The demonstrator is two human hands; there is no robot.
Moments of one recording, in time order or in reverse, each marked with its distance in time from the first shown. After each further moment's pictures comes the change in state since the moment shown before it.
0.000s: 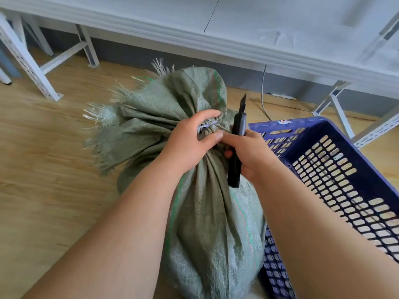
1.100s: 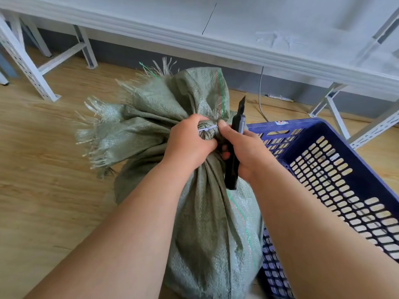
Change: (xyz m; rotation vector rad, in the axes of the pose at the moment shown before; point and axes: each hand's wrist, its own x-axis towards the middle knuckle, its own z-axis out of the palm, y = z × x) left_hand -0.001 0.019 0.008 0.150 0.148 -0.189; right_hand -0.006 -0.001 0.005 0.098 0.018 -0.017
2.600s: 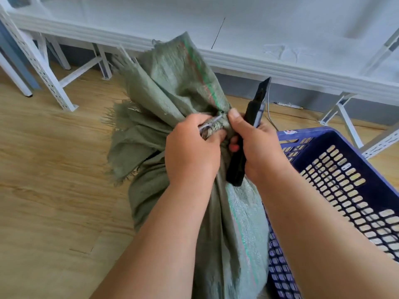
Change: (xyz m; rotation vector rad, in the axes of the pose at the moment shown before) left_hand -0.028 0.035 -0.028 -0.094 0.290 -0.074; right_hand -0.016 -0.032 0.021 0.099 -0.011 -0.197
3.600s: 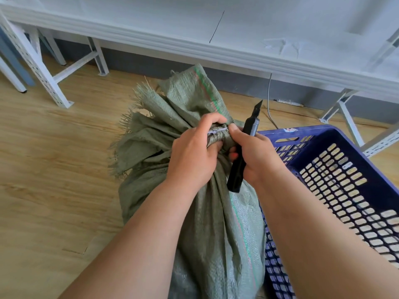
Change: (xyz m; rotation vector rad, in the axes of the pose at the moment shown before) left_hand 0.005 -0.030 0.021 0.078 -0.239 0.272; right_hand 0.010 0.014 -0.014 -0.012 0.083 0.218
